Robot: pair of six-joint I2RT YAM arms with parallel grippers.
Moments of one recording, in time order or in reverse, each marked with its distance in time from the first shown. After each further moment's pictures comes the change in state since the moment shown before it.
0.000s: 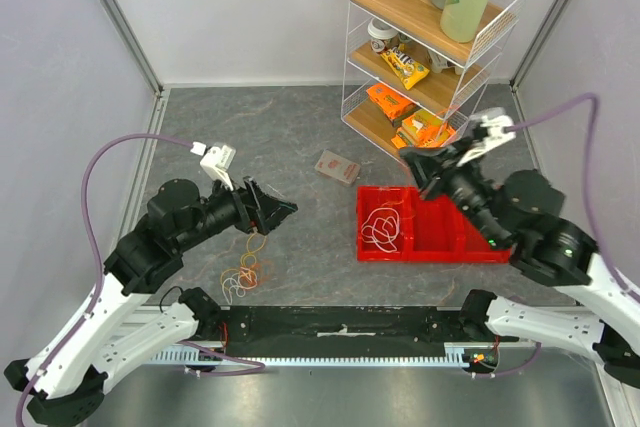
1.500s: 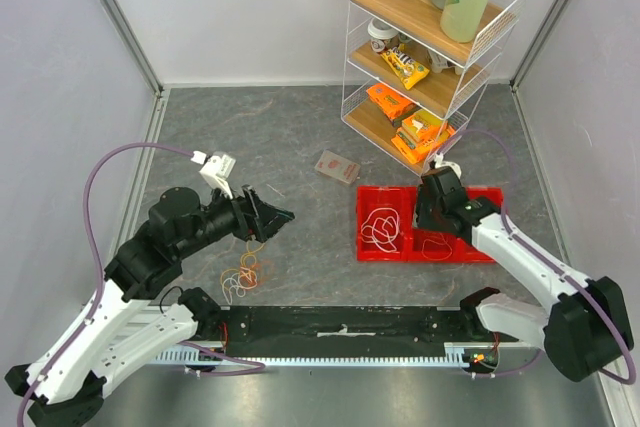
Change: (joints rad) left arm 0.000 -0.053 -0.071 -0.027 -0.012 0.001; right arm -0.579 0.315 -0.497 -0.242 -0.171 0.245
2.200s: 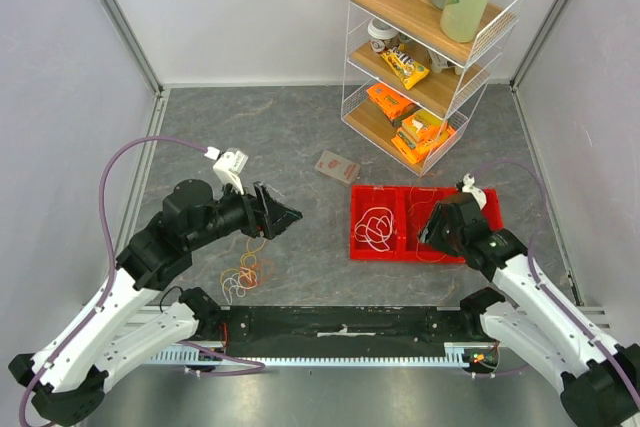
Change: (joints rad) left arm 0.000 0.061 -0.007 0.031 0.035 0.000; right arm 0.000 -0.372 -0.150 -0.108 -0.055 0.246
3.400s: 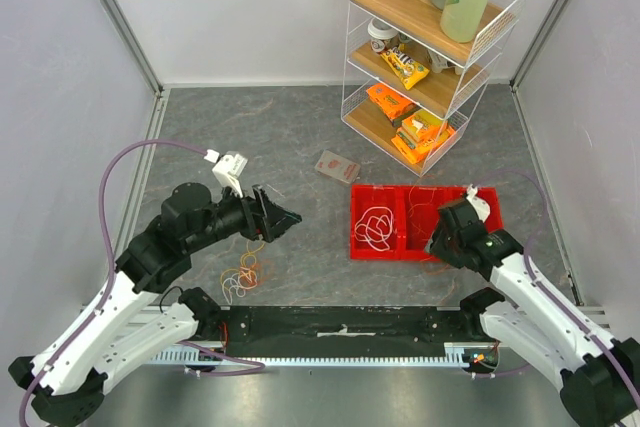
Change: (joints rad) left arm 0.000 -0.016 -0.023 0.008 0.017 -0.001; right arm 0.000 0.024 -0.032 -0.098 0.045 0.092
